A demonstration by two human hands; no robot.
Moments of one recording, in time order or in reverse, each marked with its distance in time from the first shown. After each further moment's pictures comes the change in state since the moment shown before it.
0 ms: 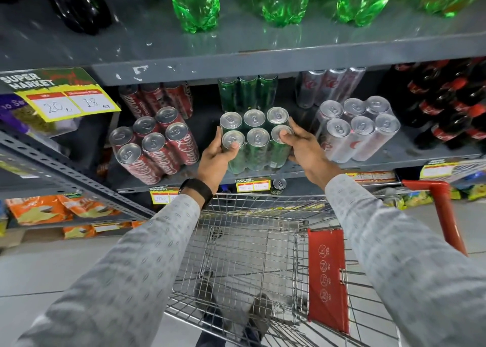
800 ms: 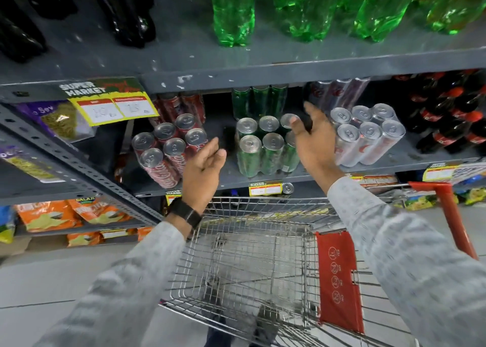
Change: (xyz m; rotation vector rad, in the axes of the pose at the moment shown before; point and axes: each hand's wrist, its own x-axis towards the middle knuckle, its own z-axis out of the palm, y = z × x) left_hand -0.066 0.033 -0.058 0.201 0.143 0.225; right_hand -0.044 -0.046 0.044 -0.485 0.429 -0.405
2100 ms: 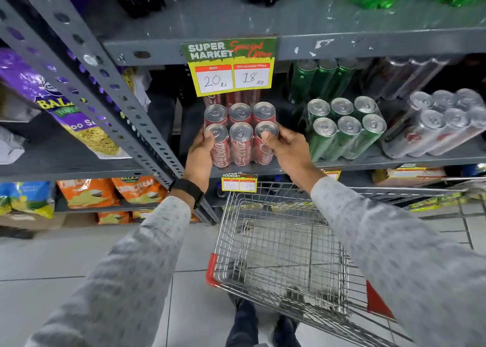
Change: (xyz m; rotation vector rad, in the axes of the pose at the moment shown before) left_hand 0.058 -0.074 -0.151 -0.317 0.042 -0.268; right_hand -0.087 -0.049 0.182 0.304 -0.361 0.157
